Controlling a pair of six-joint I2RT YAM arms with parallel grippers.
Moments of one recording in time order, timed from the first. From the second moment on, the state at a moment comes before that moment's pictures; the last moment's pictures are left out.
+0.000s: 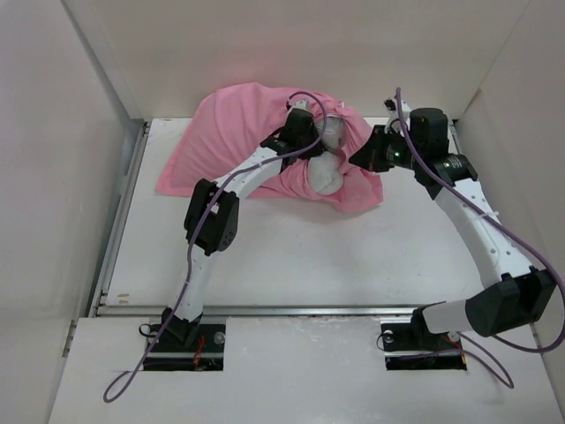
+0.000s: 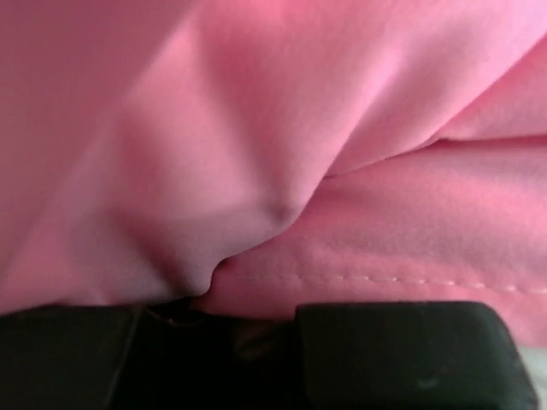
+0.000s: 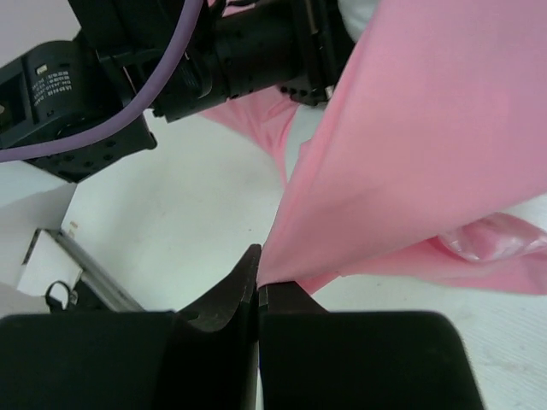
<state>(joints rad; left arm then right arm) -0.58 2.26 1.99 -0.27 -0.02 -0.68 0.25 1.33 1.41 -0.53 -0.46 0.32</state>
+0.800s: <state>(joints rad) -0.63 1.95 1.76 -0.14 -0.04 -0.33 0.30 1.39 1.55 -0.47 -0.09 0.47</state>
